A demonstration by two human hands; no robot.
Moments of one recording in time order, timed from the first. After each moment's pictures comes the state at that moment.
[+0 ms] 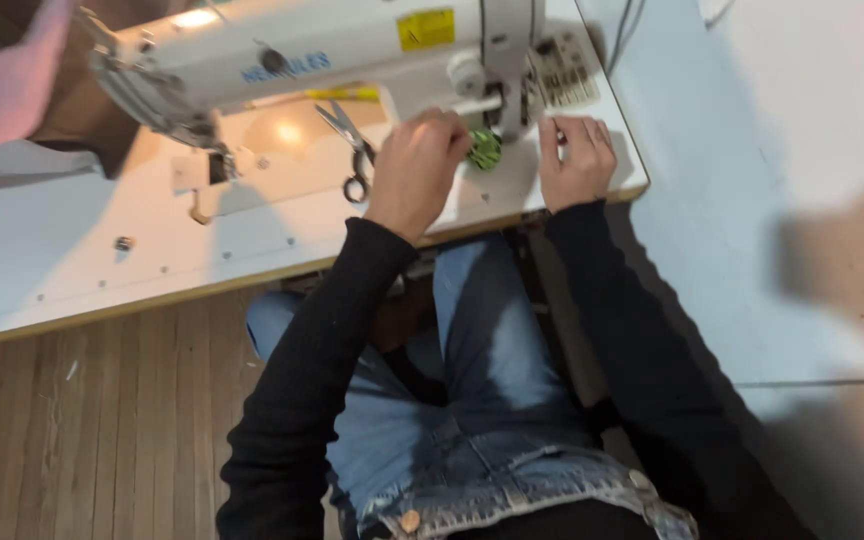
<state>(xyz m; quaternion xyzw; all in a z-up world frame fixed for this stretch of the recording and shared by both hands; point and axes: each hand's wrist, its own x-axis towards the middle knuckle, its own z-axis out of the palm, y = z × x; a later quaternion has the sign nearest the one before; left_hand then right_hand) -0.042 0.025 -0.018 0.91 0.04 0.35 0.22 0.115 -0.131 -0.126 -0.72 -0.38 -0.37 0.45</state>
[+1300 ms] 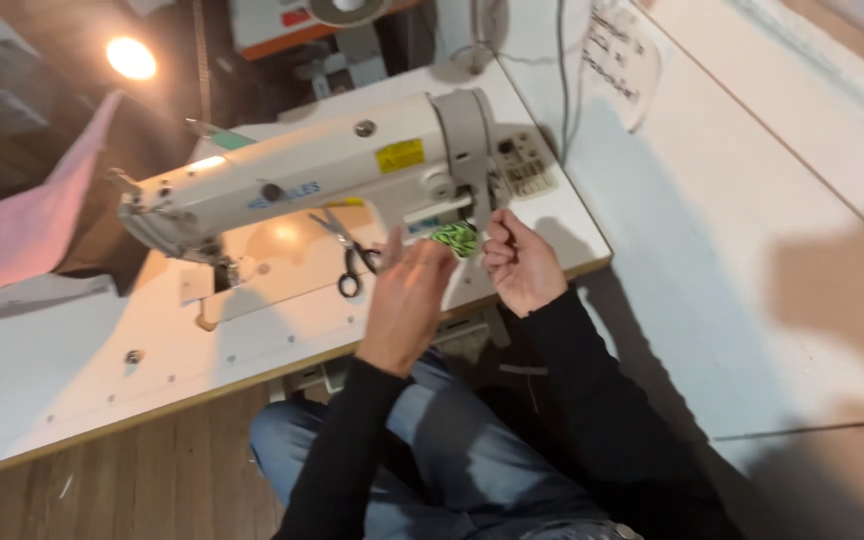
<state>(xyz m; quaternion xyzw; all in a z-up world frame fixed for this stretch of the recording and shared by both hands) -0.064 -0.001 -0.016 0.91 -0.04 0.36 0.21 0.104 -0.126 -0.118 -0.15 -0.03 0.42 0.90</state>
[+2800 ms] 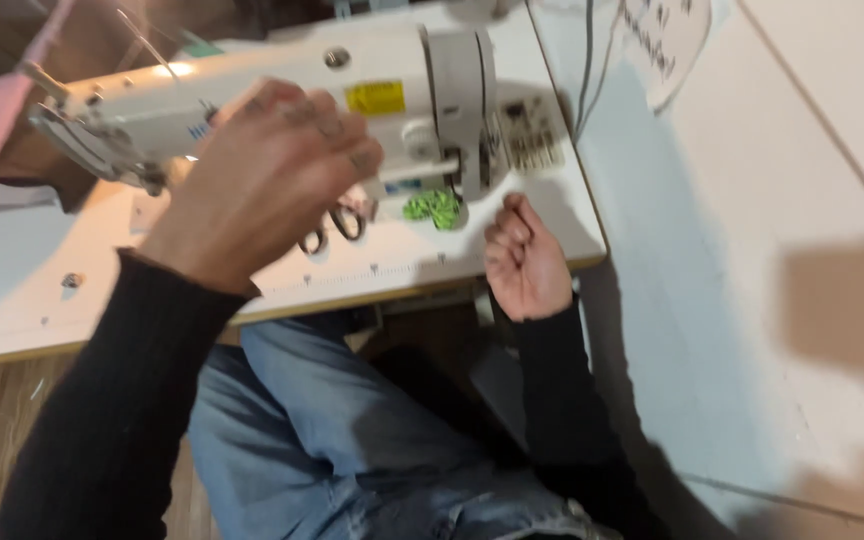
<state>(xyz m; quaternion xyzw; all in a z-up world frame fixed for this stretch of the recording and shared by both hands) -0.076 0.024 0.124 0.95 -0.13 0.21 -0.17 0.103 -0.156 -0.125 -0.03 -0.06 0.46 0.88</state>
